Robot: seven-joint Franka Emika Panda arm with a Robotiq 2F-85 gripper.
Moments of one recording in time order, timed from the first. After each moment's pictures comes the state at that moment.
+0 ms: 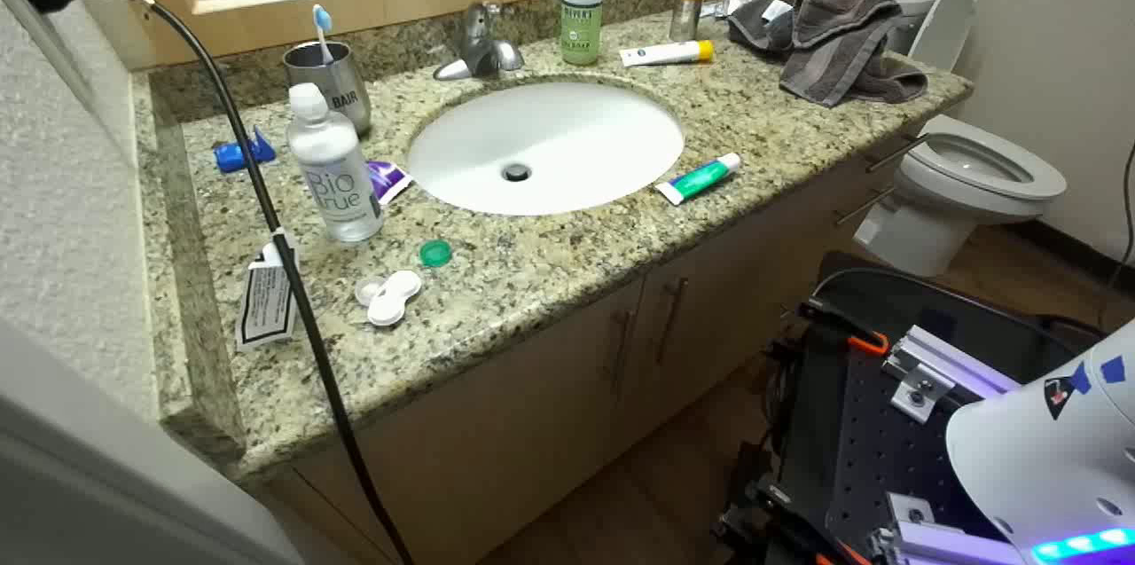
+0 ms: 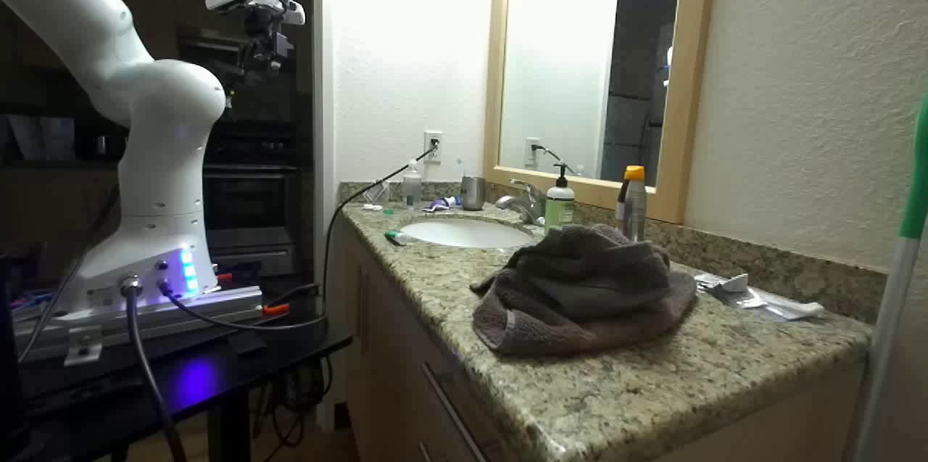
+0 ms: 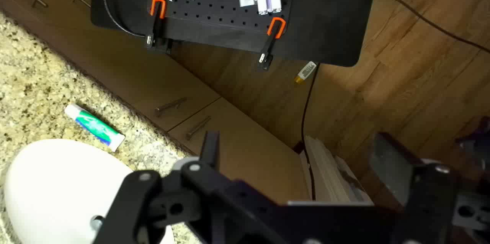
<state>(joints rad) 0.18 -0.71 0.30 -2.31 0.11 1.45 0.23</state>
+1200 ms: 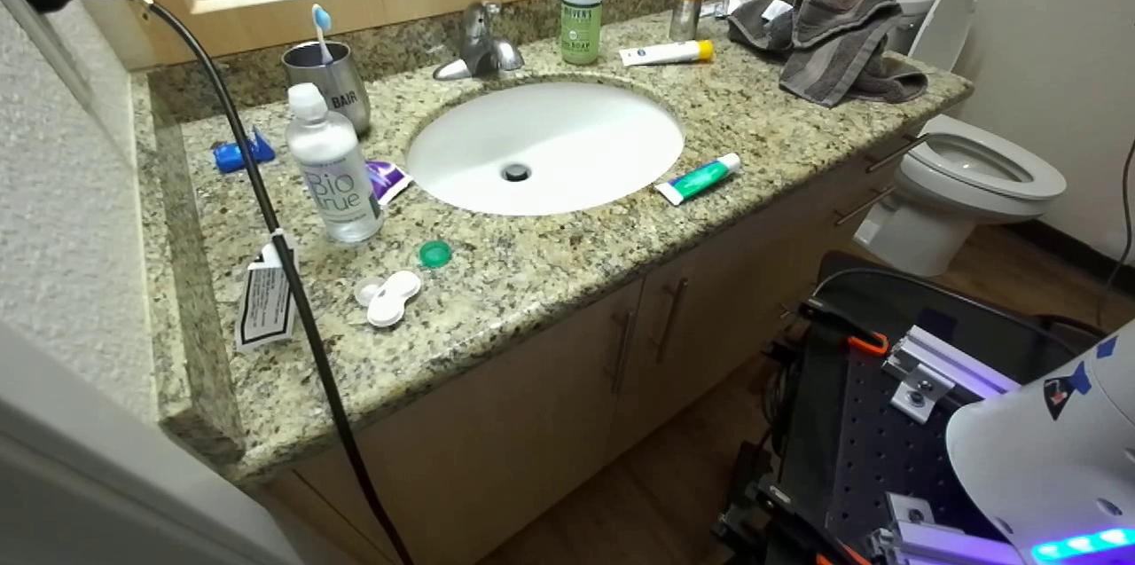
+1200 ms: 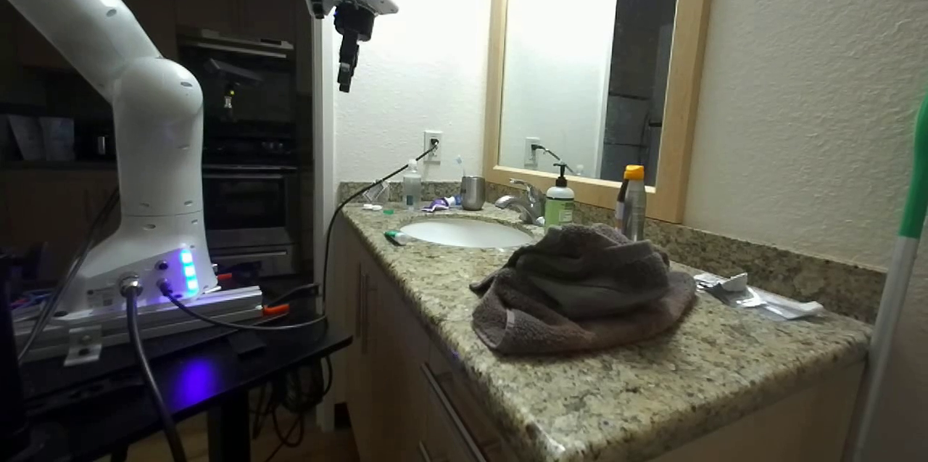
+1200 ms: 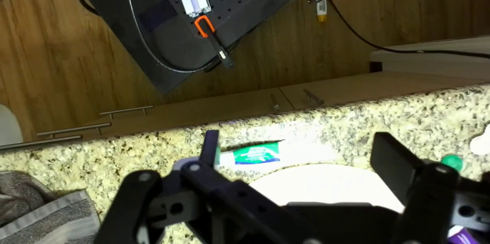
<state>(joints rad) -0.19 -0.63 -0.08 -2.34 -0.05 1.54 0.37</state>
